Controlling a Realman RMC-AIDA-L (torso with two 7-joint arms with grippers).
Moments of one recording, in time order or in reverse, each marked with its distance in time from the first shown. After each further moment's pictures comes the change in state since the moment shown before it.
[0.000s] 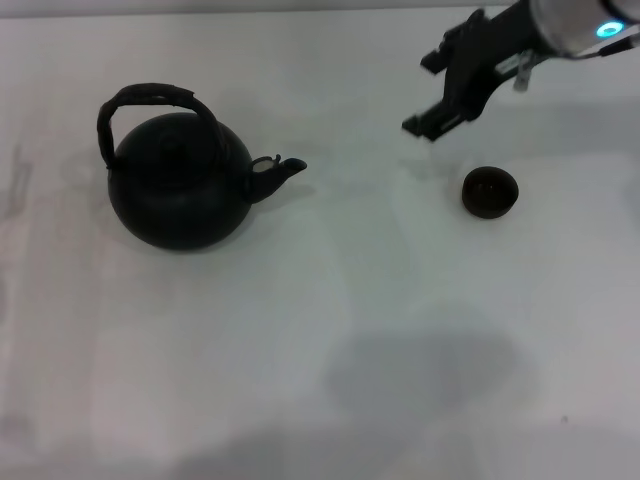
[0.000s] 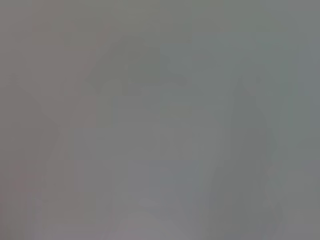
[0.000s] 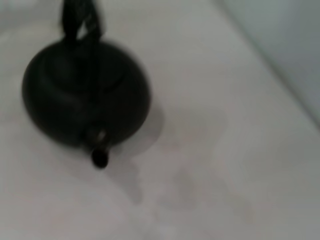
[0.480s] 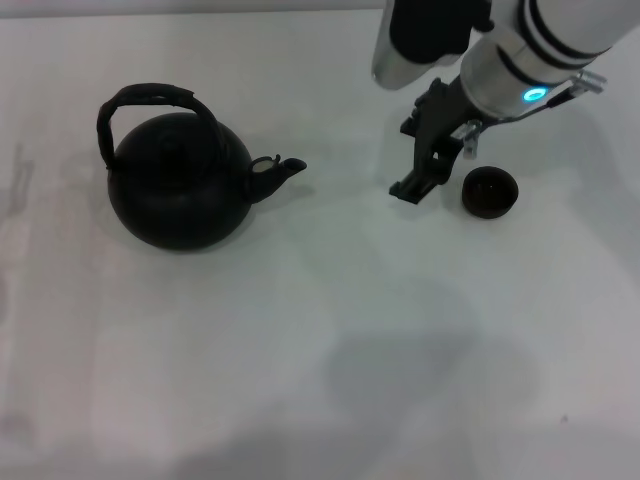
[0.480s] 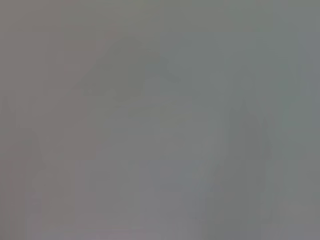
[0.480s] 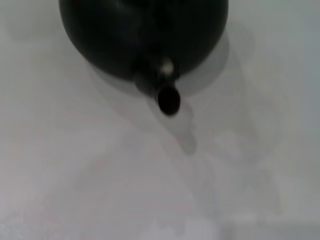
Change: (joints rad) left arm -0.005 0.000 0.000 0.000 0.000 -0.001 0.000; right arm 0.067 0.004 -0.338 0.086 -0.048 -0.090 0.205
